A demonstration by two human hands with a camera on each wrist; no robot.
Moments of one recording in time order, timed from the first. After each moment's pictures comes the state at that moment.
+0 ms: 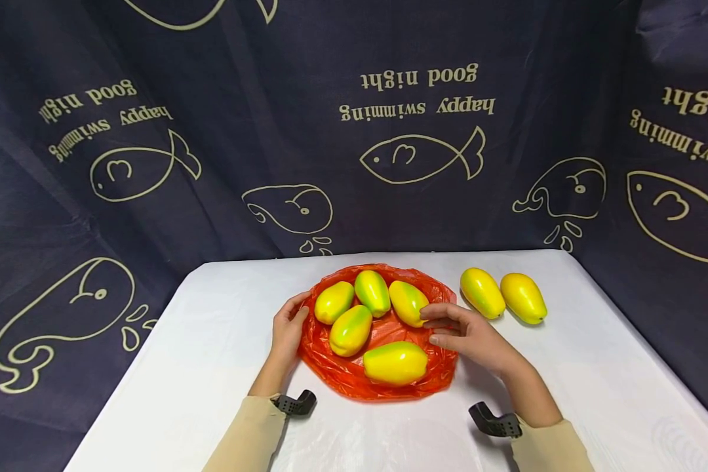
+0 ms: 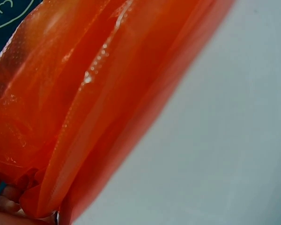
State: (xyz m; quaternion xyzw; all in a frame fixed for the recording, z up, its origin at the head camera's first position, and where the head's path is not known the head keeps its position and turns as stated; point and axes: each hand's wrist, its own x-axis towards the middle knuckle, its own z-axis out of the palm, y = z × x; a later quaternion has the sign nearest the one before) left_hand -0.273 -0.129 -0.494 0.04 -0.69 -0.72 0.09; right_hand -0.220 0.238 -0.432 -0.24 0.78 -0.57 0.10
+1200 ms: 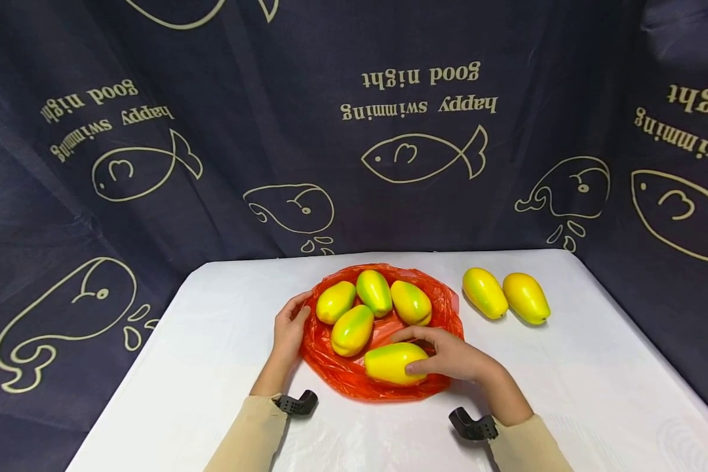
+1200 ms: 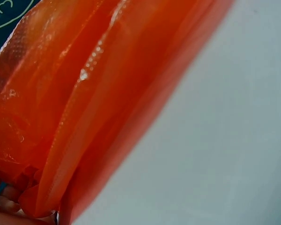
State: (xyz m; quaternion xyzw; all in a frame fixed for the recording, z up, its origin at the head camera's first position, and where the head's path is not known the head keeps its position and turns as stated) left_hand -0.271 -0.129 -0.489 0.04 -0.70 -0.70 0.09; right_hand -0.223 0.200 -0.449 -0.27 0.81 -0.47 0.21
